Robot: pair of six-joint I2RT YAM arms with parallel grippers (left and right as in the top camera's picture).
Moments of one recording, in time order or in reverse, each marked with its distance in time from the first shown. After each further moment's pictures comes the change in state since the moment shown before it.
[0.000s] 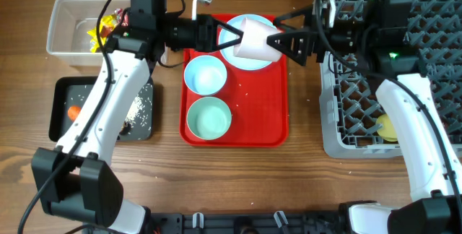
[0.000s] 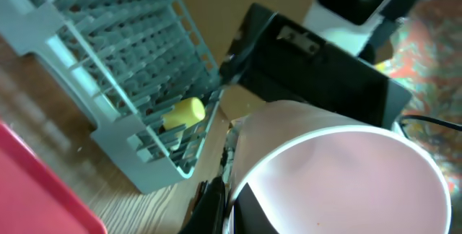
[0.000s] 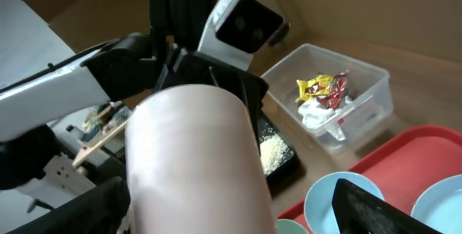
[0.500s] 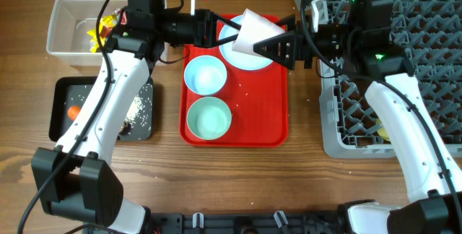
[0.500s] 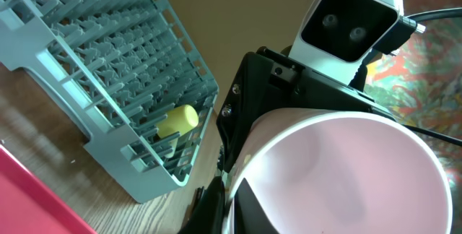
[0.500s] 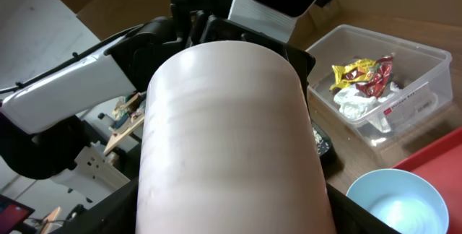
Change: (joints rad) left arm 0.002 0.000 0.000 0.100 0.021 -0.070; right arm 0.078 0.008 0.000 -0.003 -0.025 0.035
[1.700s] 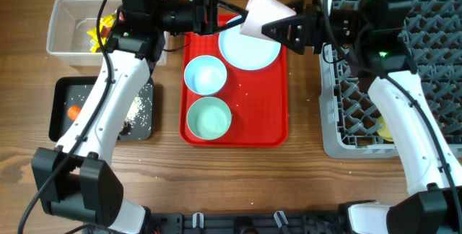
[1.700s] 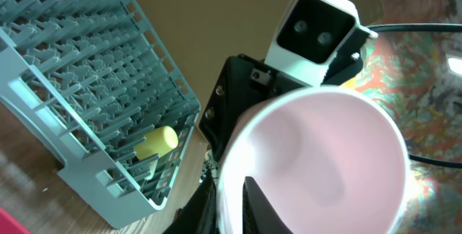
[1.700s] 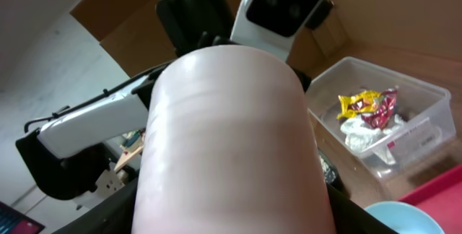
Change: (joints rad) left arm -0.001 0.000 -0.001 0.328 0.002 -0.329; right arm -0.052 0.018 -0.009 0.338 -0.062 0.298
